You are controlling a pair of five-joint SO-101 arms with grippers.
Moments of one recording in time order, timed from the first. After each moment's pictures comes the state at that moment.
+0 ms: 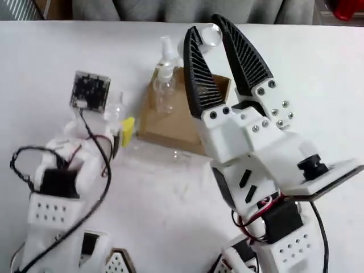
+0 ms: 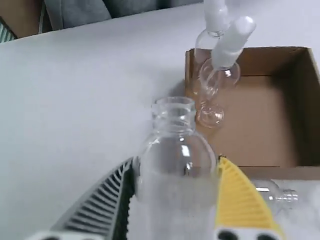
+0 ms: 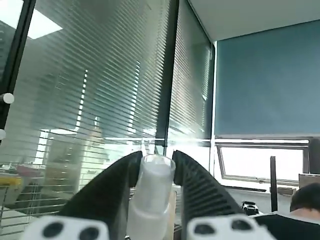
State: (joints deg) left arm 2.2 -56.4 48.1 56.0 -2.9; right arm -31.9 -59.7 29.3 0.4 3.5
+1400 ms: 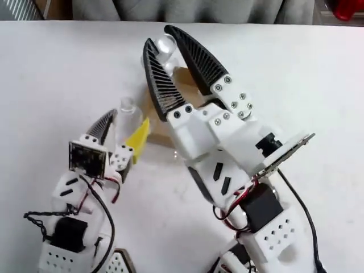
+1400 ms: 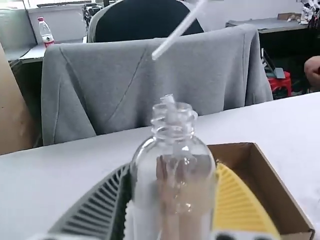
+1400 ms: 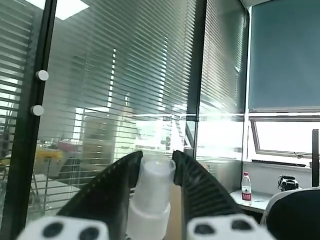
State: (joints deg) left arm 9.3 -93.8 79.5 32.1 -2.8; right arm -39.2 -55.4 31.8 0.5 3.5
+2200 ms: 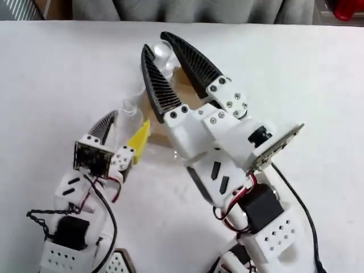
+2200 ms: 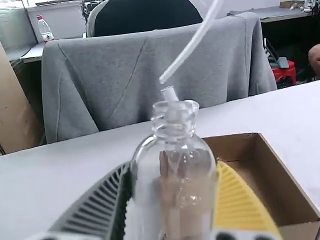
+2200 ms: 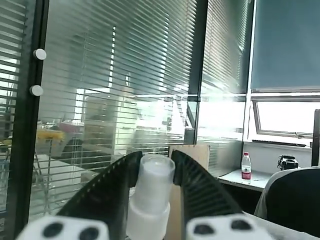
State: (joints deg) left arm 9.1 -93.8 81.5 30.7 -5.1; right arm -39.3 -55.4 31.8 5.0 3.5
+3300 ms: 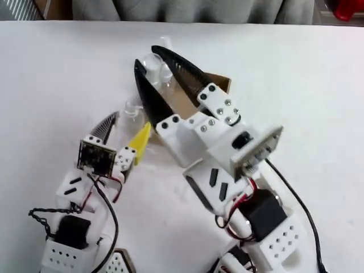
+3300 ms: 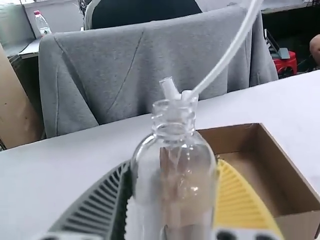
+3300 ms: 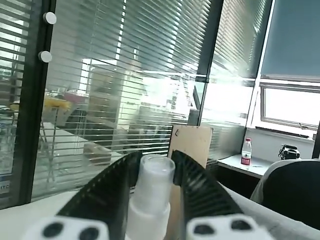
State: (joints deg) left arm 9.1 -93.8 82.8 30.5 -5.9; right arm -41.8 -57.4 30.8 12.8 9.0
